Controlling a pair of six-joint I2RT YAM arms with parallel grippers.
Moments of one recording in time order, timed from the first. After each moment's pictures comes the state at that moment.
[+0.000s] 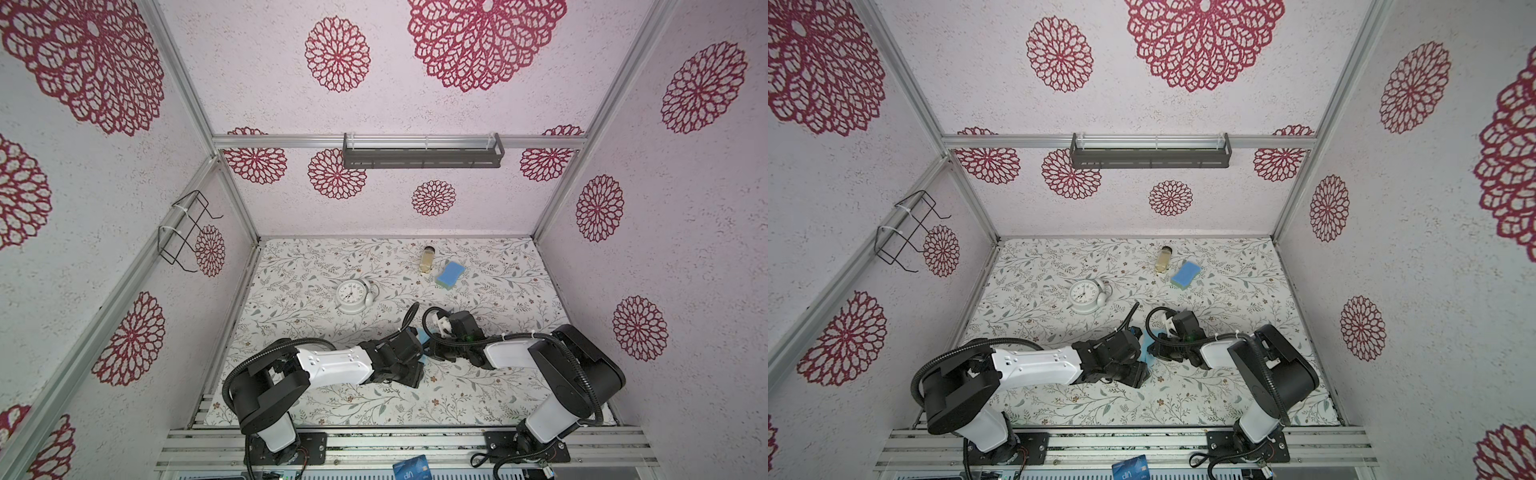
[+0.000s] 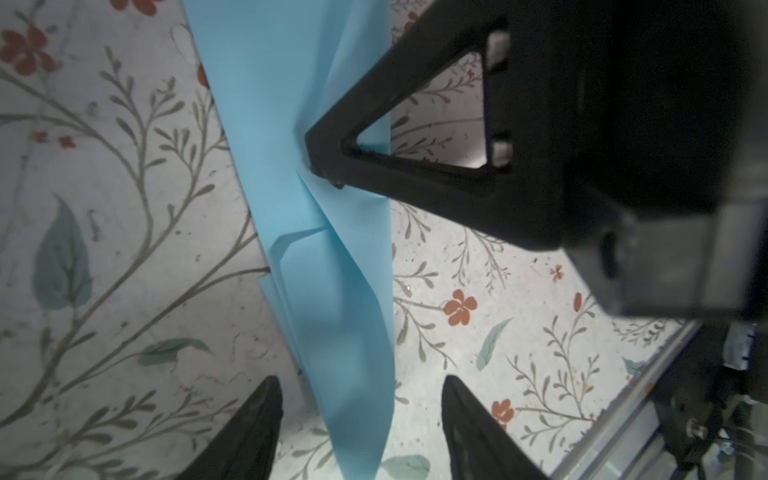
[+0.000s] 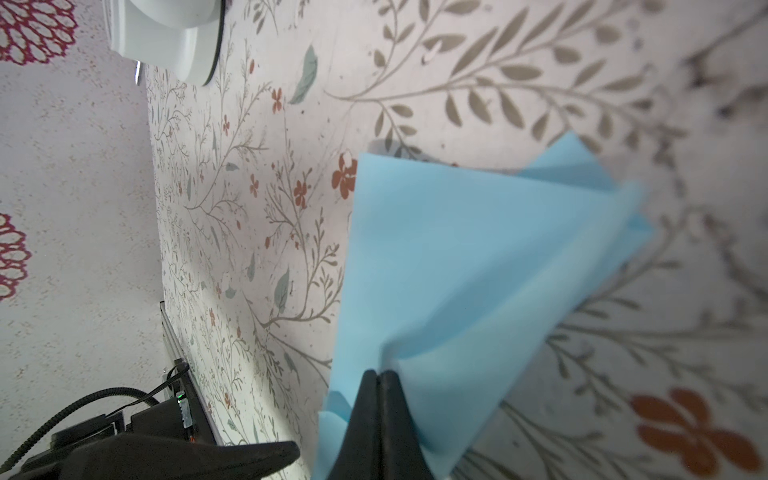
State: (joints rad) left arm -1.03 1.68 0.86 -0.22 0.02 -0.65; right arm 0.52 1.63 0.54 0.26 -0.48 0.75
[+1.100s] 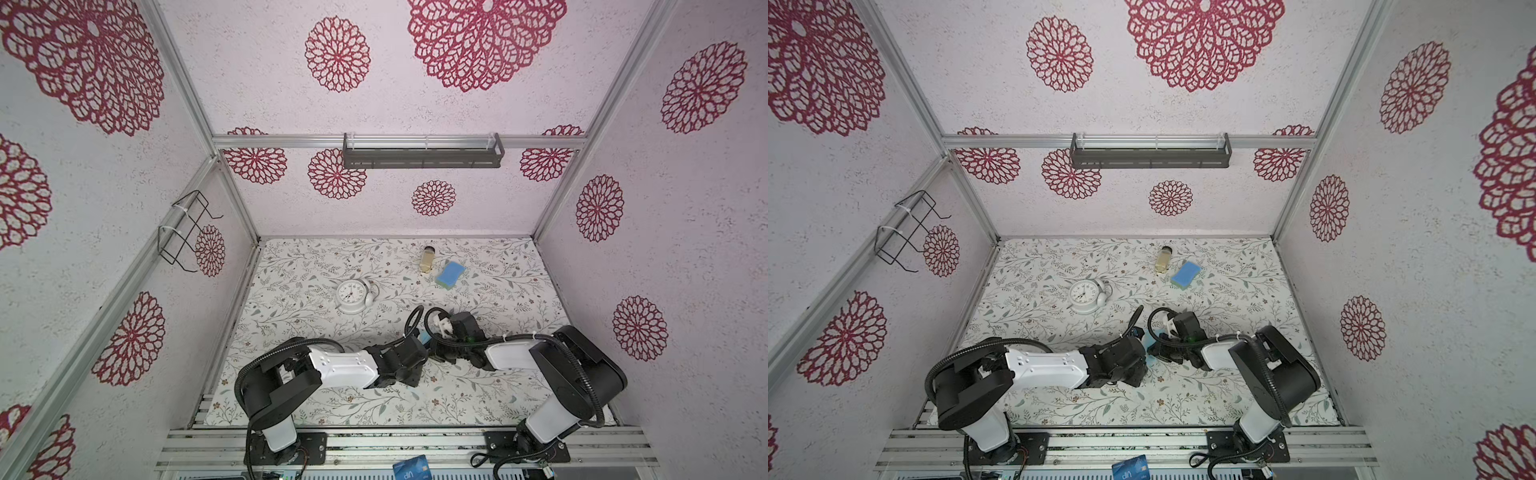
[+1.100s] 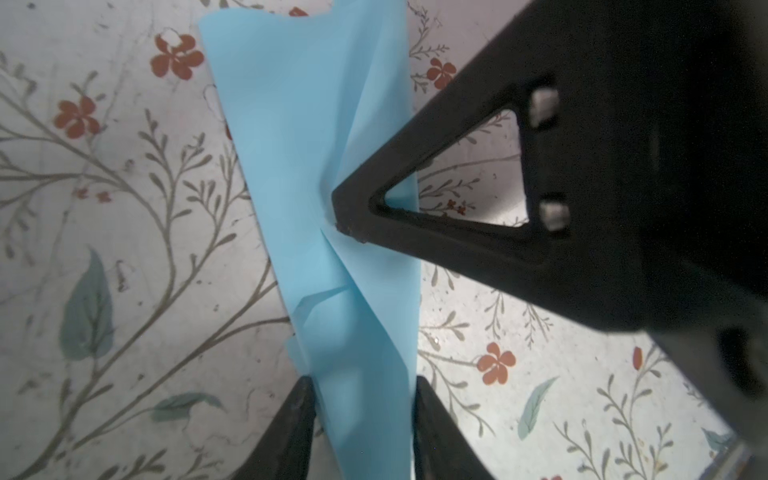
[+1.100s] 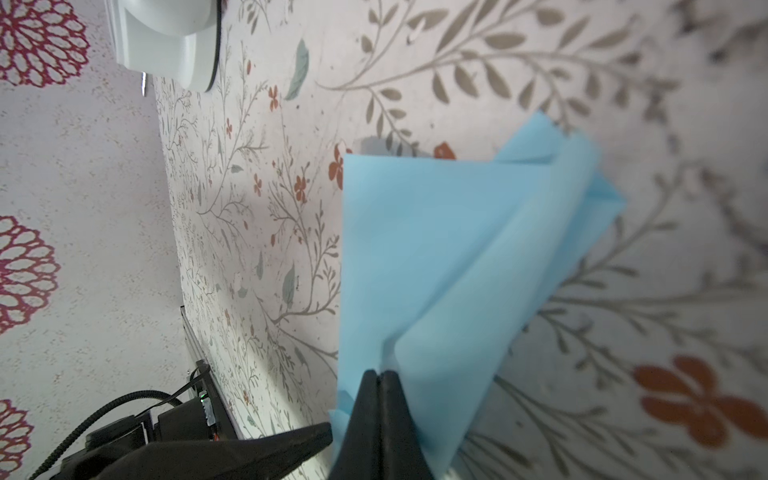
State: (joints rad) left arm -1.05 1.71 0.82 -0.10 -0.10 -0.66; right arm 0.52 1.61 0.52 0.27 -0.51 0.82
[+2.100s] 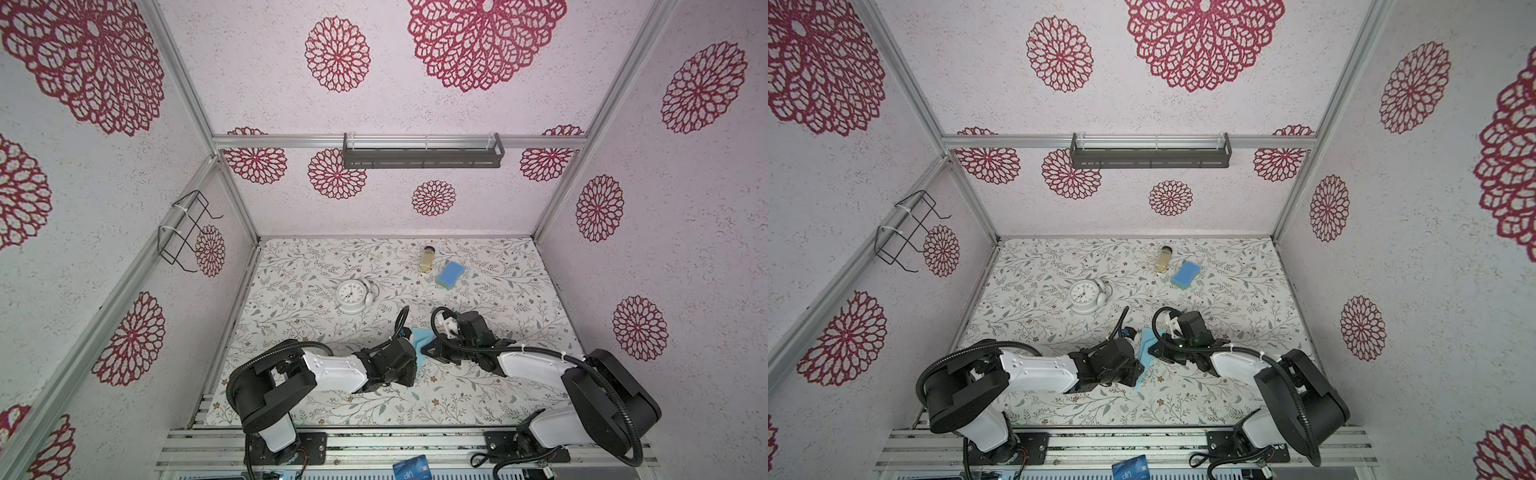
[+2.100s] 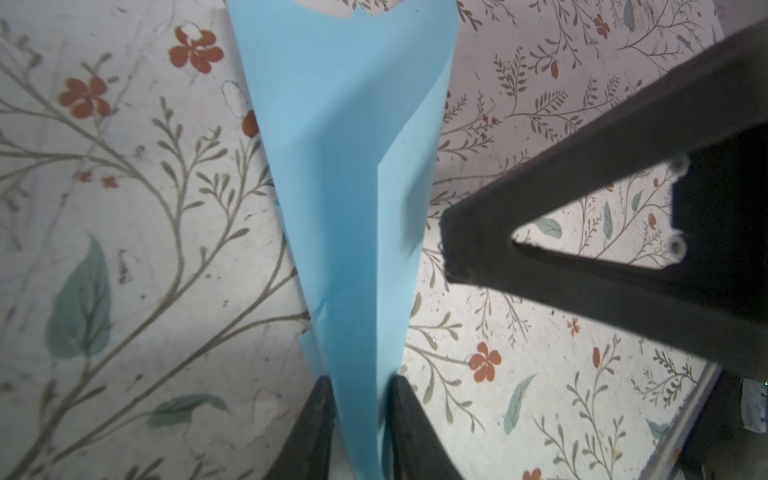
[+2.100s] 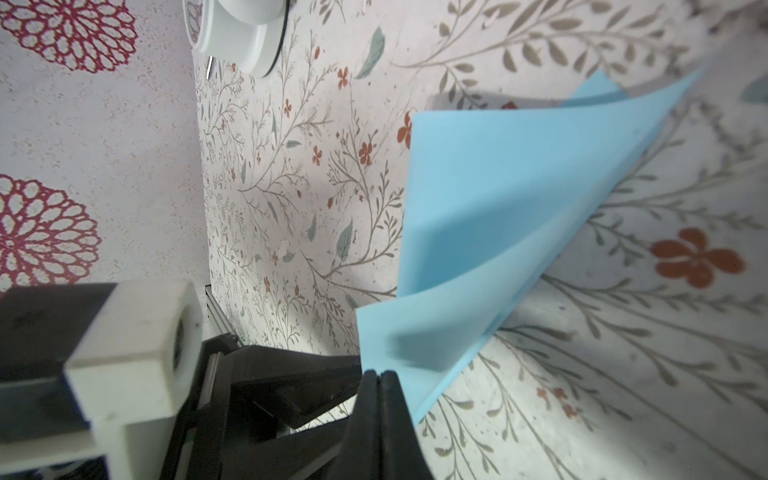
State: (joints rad) left arm -1.02 1.68 0.70 0.09 -0.04 -0.71; right arm 0.54 1.42 0.50 0.13 -0.53 0.81
